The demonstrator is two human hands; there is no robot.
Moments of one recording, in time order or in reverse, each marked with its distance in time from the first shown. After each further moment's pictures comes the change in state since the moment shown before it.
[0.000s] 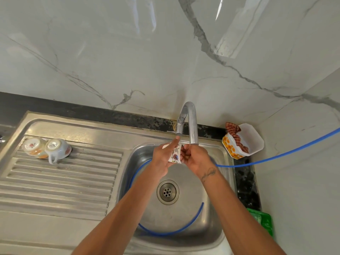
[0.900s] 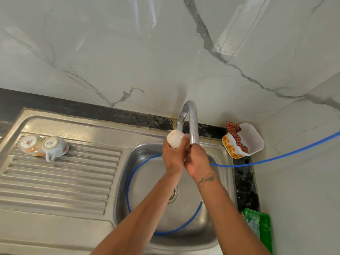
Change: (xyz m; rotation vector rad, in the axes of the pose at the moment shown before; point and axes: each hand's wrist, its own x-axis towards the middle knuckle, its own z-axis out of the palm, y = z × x) left_hand -0.005 -0.032 0.041 0.068 0.228 0.392; right_hand -0.012 0.007 0.010 0.172 -0.048 -0.034
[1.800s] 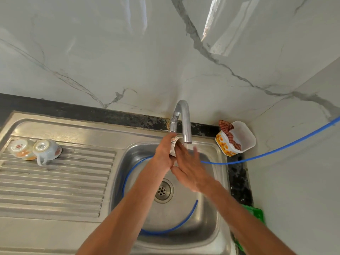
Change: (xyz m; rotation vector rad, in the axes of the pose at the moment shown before) left_hand 0.021 0.034 -0.009 -0.306 -0.297 -0.646; right_hand -0.011 0.010 -0.058 -1.743 -0.411 -0.802
